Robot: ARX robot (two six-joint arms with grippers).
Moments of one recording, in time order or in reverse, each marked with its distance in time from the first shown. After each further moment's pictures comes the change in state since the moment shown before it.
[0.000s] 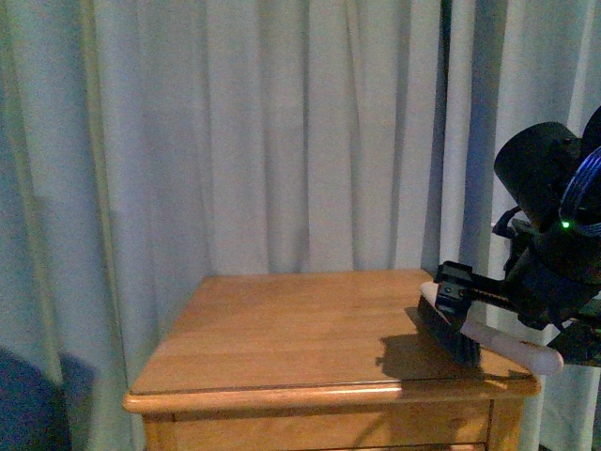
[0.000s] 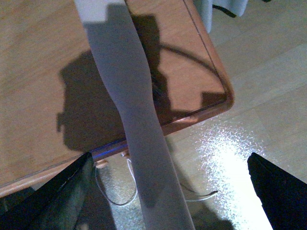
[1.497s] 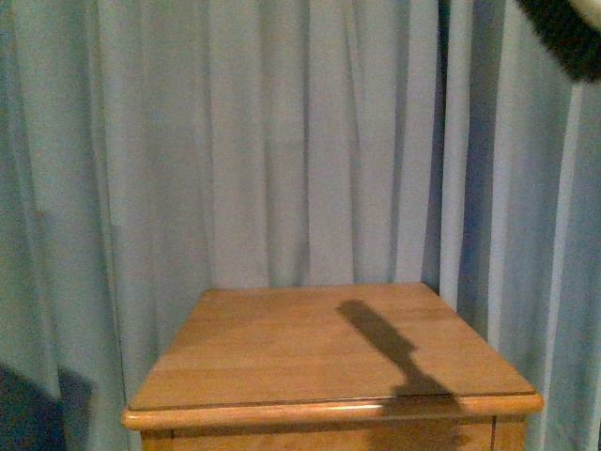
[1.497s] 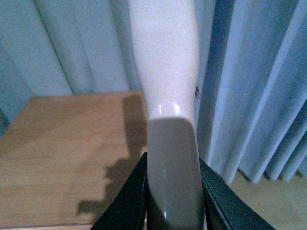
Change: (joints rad) left arm 0.000 0.000 0.000 0.000 0.000 0.000; right arm 0.049 -0.970 -0.789 0.783 0.043 -0.515
